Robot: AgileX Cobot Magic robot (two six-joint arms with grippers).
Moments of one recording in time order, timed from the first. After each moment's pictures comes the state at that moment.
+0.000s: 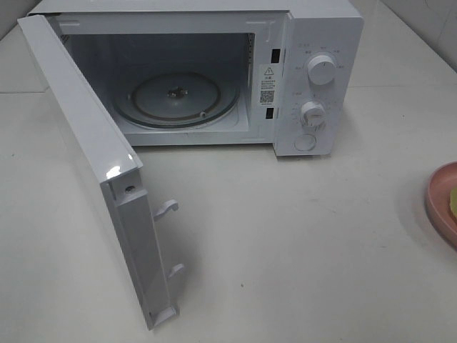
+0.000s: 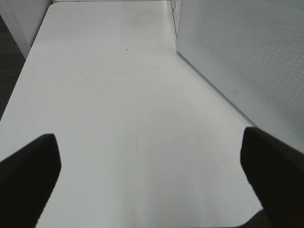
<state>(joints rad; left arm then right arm) -0.09 0.00 -0.52 0.04 1.08 -0.05 0.05 0.00 -0.50 -0.10 1.00 0.05</state>
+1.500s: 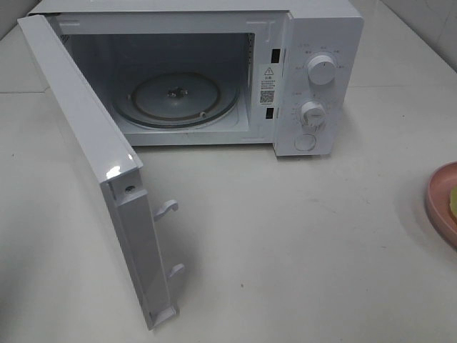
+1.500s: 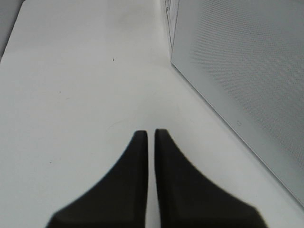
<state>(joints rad) -0.09 0.54 -0.51 0.02 0.63 -0.06 0.05 0.00 -0.50 -0.10 1.00 0.05</state>
